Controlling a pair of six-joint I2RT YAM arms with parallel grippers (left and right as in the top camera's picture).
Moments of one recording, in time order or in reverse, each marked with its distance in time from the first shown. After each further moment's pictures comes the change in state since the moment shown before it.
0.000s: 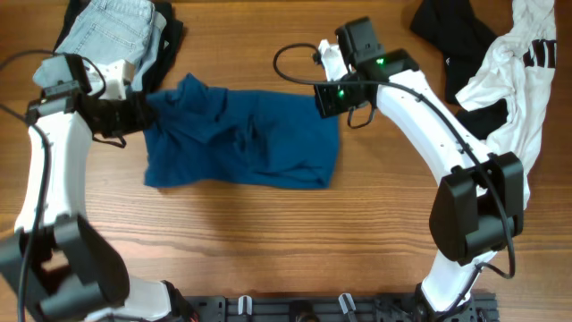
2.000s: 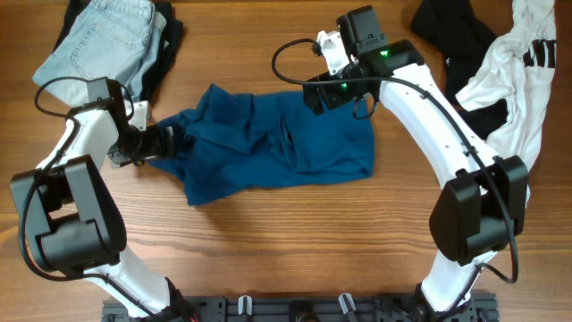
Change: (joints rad) left arm -0.043 0.254 -0.126 0.098 -0.332 0.071; right arm 0.000 0.000 0.116 -0.073 0.115 -0.140
